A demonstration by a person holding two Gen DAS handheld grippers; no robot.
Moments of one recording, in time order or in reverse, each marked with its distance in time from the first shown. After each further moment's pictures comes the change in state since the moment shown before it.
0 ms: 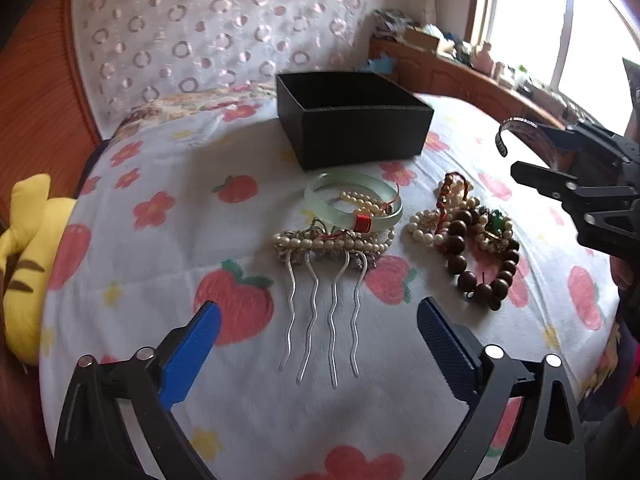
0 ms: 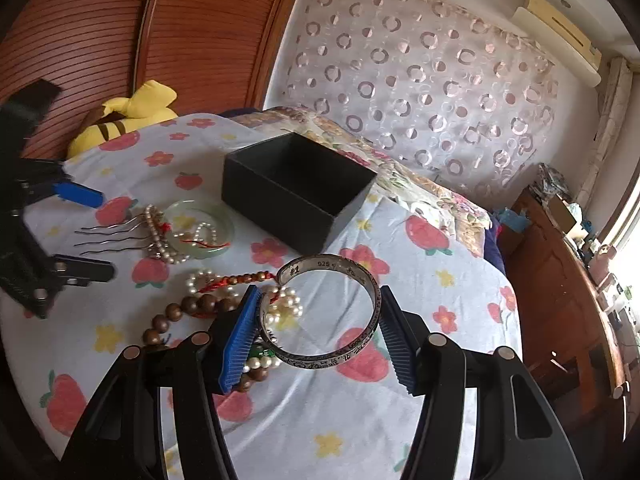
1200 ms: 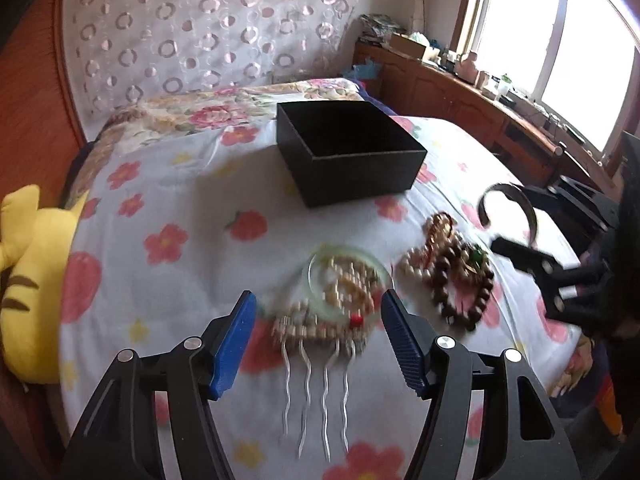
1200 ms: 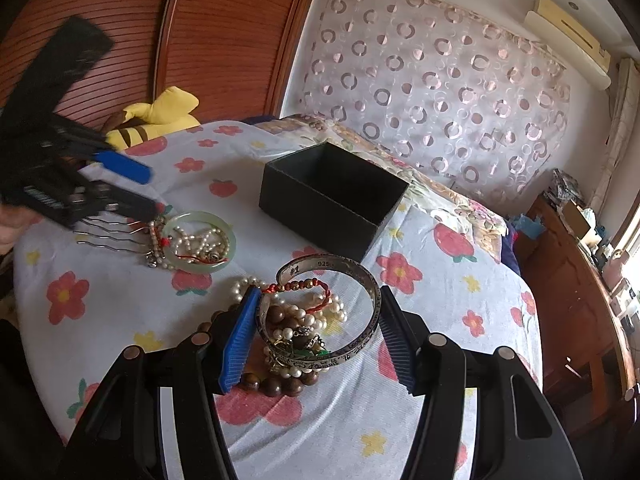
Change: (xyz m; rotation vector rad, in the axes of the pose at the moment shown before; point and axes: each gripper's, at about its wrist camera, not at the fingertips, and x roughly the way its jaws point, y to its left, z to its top) left arm -0.026 0.020 0.040 -0.008 -0.004 -0.079; right arm -0.012 0.018 0.000 -0.007 -0.026 0.056
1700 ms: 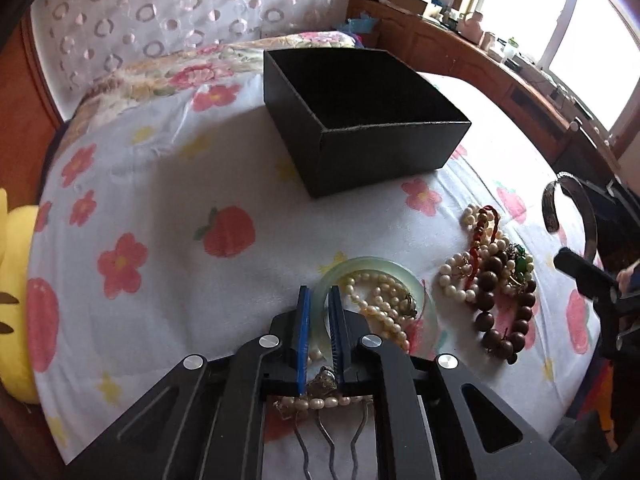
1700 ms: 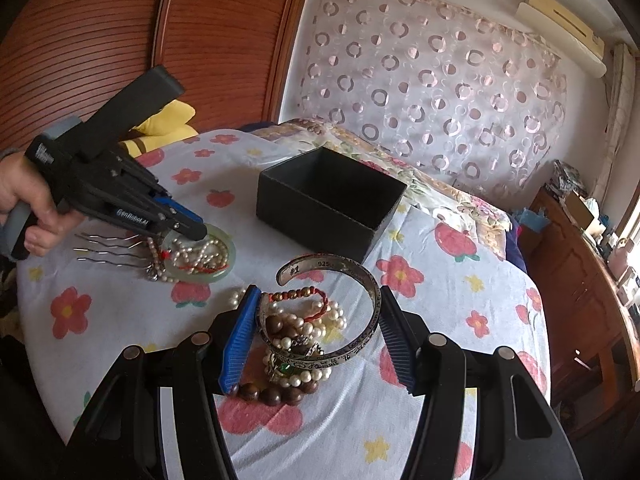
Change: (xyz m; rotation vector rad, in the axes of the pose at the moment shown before) left arm 0.061 0.012 0.025 0.030 0.166 -0.019; right arm 0.001 -0.002 0.008 0.039 -0.007 0.013
